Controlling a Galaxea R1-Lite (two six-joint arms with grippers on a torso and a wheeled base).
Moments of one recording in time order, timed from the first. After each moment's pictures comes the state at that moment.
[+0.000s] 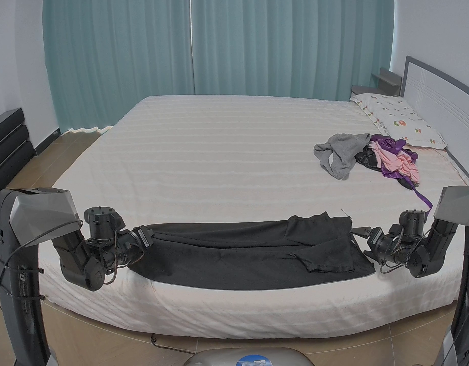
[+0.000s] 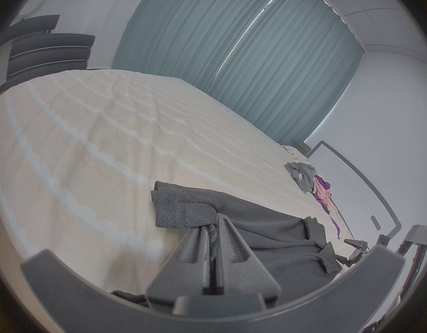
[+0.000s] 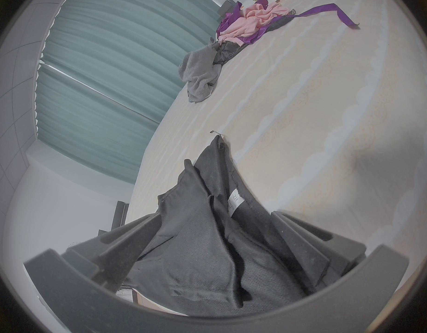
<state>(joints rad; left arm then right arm) -0.11 2.34 -0.70 -1.20 -0.15 -0.54 -0.07 2.39 -0.67 -1.13 0.39 0.79</state>
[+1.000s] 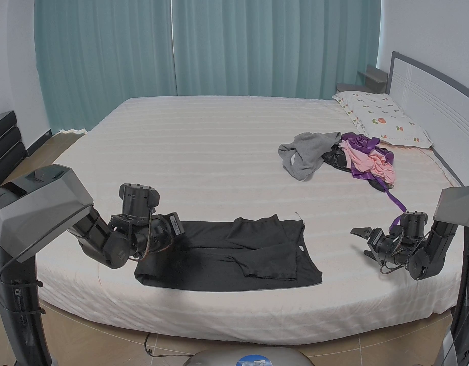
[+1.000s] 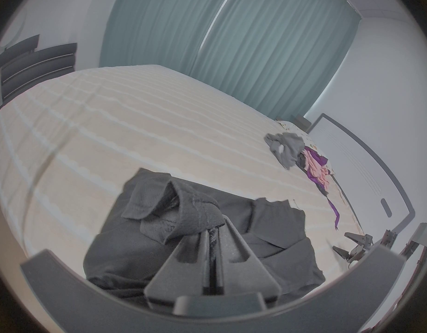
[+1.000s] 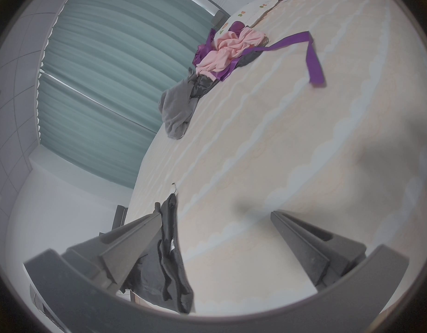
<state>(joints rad) -0.30 2.24 -0.95 -0.72 0.03 -0.54 -0.07 2.40 -0.65 -1.18 0.39 0.79</state>
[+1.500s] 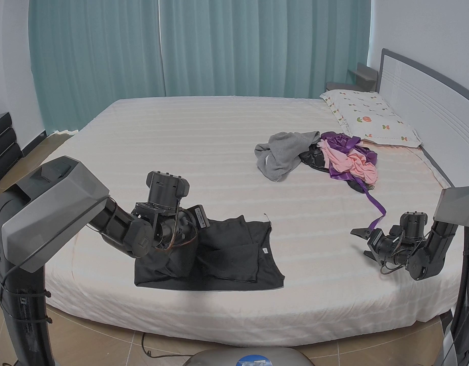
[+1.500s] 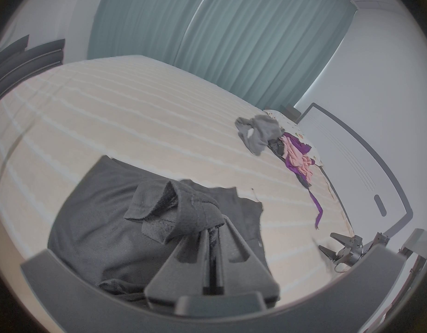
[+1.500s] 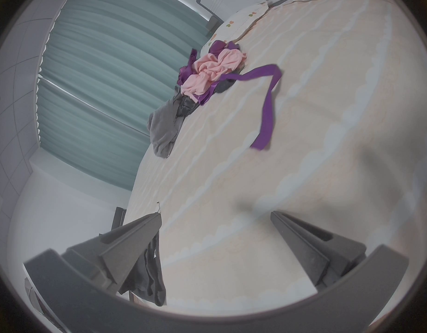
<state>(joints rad) -0.42 2.25 -1.15 -0.50 0.06 -0.60 -0.07 2.40 -0.65 -1.18 0.39 0.78</state>
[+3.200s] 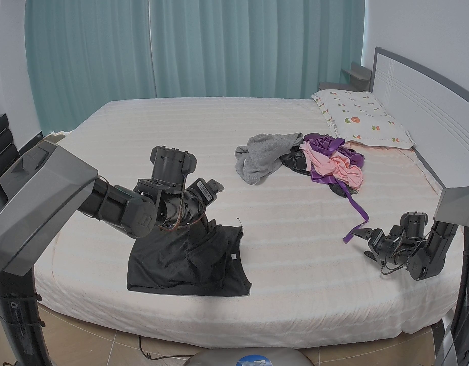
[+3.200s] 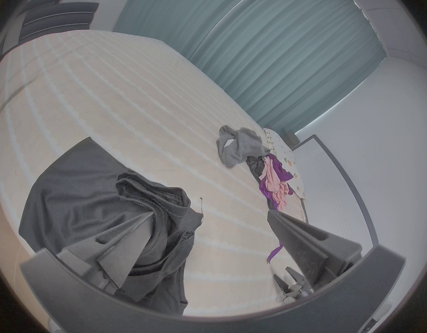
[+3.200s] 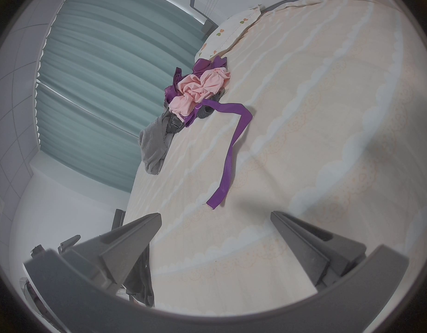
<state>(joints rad) -0.46 2.18 -1.29 -0.34 0.08 -0.91 -0.07 2.40 -0.65 -1.18 0.39 0.78</state>
